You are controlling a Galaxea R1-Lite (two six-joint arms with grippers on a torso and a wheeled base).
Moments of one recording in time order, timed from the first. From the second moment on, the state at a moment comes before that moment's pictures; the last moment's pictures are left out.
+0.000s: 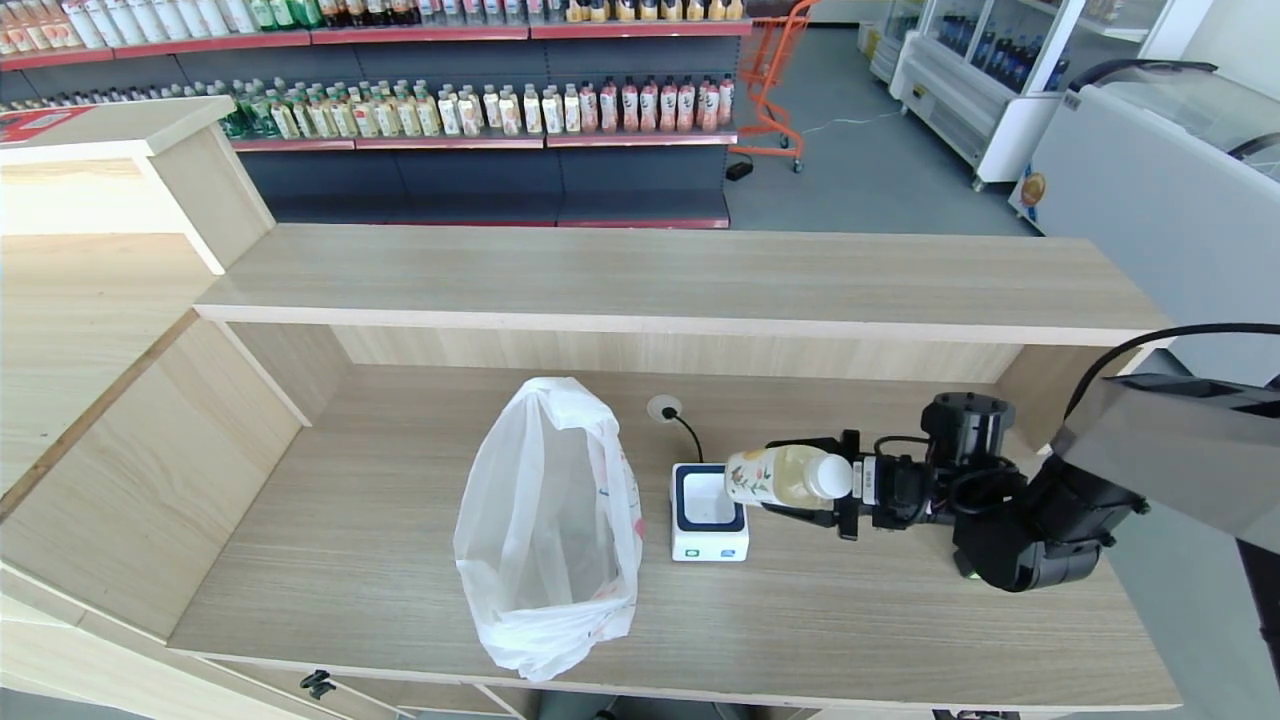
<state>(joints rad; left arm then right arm) 0.00 0.00 0.00 0.00 0.00 0.01 0.18 2.34 -0.92 -1.21 1.08 -1.06</state>
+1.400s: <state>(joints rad) 0.00 0.00 0.00 0.00 0.00 0.01 0.20 2.34 -0.97 -1.30 1.12 -0.86</state>
